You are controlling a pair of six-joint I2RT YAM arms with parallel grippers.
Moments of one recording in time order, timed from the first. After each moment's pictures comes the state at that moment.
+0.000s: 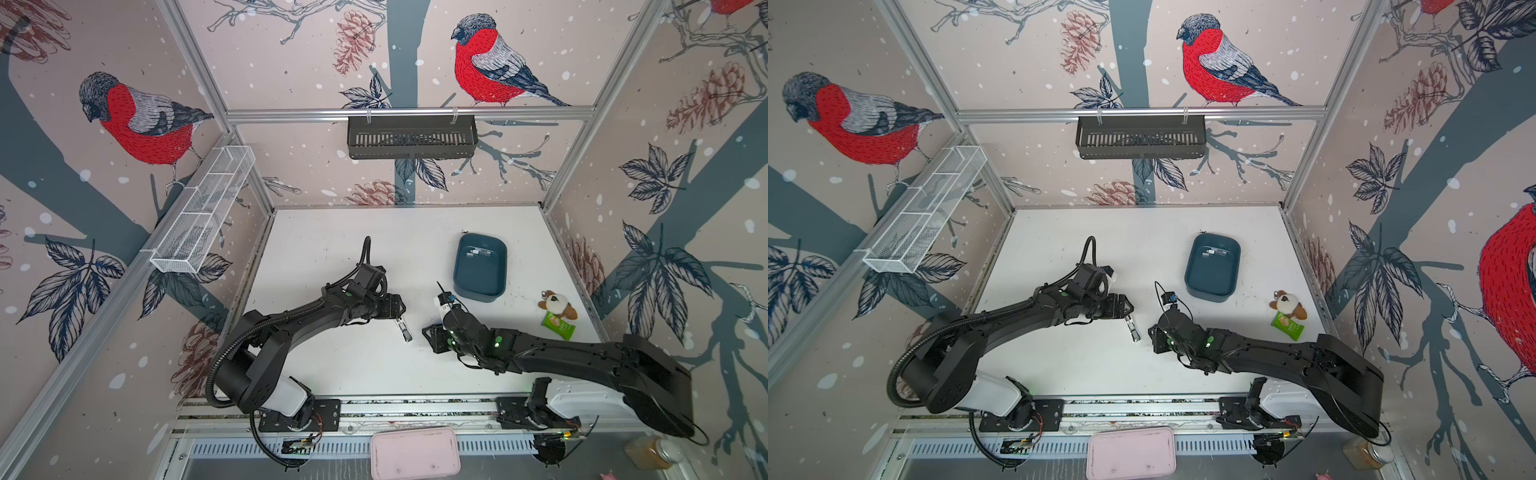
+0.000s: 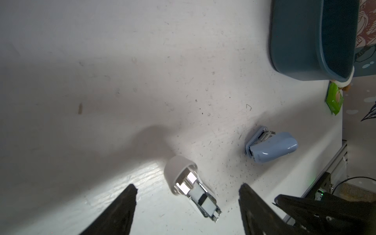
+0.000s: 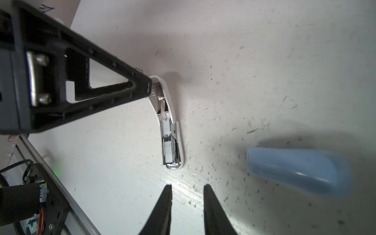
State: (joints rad) left arm -0.60 1.49 0.77 -0.25 0.31 -0.57; right arm 1.08 1.30 0.52 0.02 0.10 0.79
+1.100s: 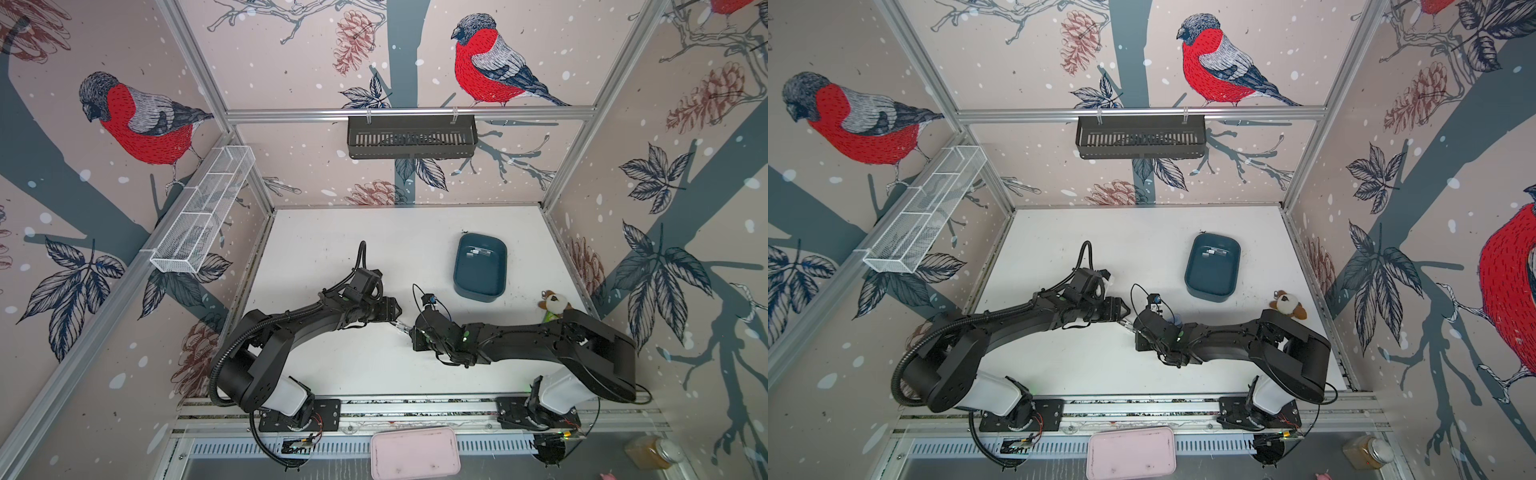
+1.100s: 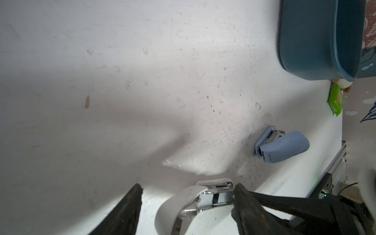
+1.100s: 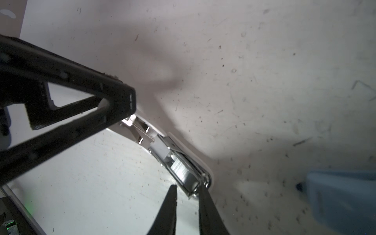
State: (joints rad) left arm -0.58 1.48 0.70 -0.17 0.34 -0.57; right arm 1.11 1.56 0.65 0.05 0.15 0.90
